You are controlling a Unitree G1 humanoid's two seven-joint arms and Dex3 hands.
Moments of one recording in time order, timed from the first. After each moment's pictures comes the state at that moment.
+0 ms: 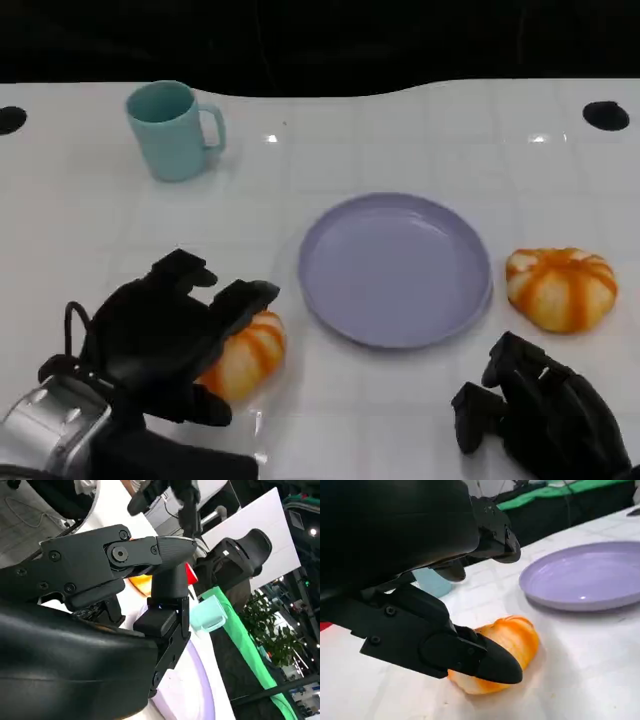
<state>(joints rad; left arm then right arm) -0.10 0.41 -0.23 -0.09 1.06 -0.24 -0.18 -0.03 0.06 -0.17 0.47 0.48 -0.08 0.82</state>
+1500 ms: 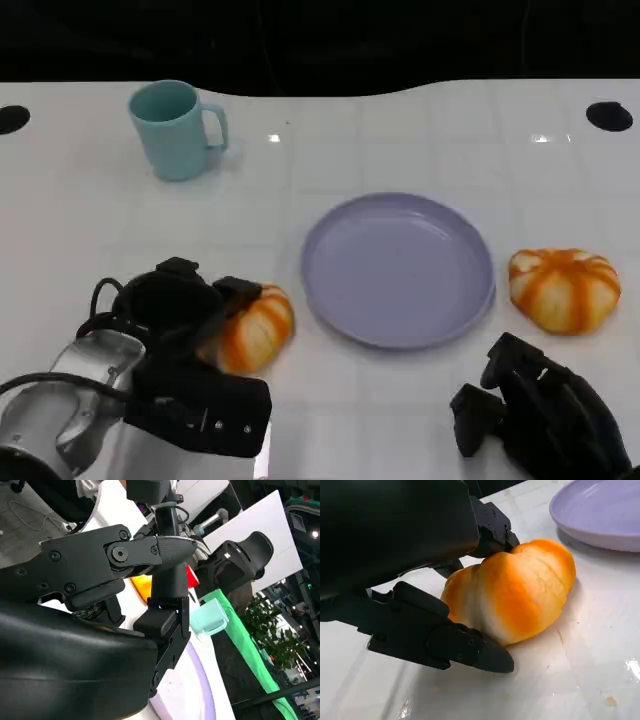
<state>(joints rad) -0.46 0.38 -0.49 0.54 0.92 -0.16 -0.04 -0.02 0.05 -0.16 0.44 0.48 -0.05 0.81</state>
